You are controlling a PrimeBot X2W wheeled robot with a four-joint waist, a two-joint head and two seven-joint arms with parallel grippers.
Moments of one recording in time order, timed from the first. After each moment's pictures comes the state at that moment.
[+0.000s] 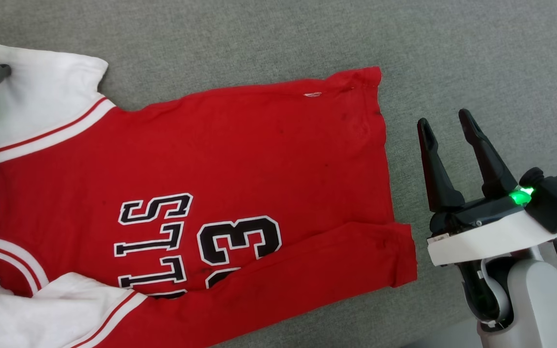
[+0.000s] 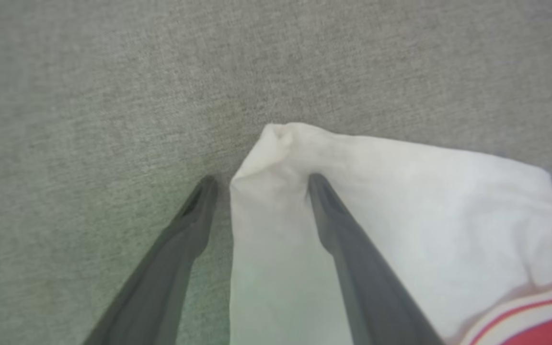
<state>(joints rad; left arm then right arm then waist) -1.04 0.72 -0.36 0.55 -0.70 0.01 0.96 -0.27 -0.08 0.13 -0.07 0.30 0.13 -0.10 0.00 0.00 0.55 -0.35</state>
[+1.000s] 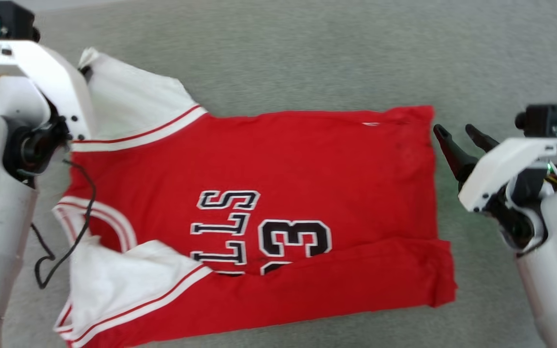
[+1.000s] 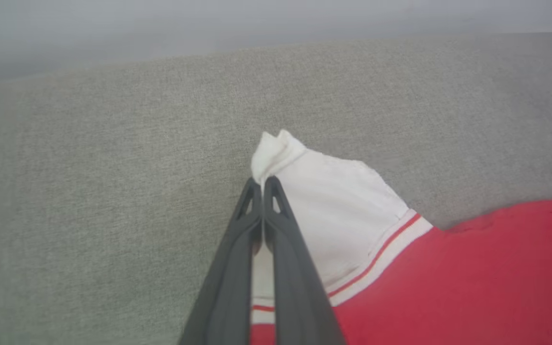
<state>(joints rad) -0.89 0.54 -0.36 0.48 -0.72 -0.01 0.57 -0.58 -0.23 0.14 0.48 0.55 0.13 0.24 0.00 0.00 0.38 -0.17</state>
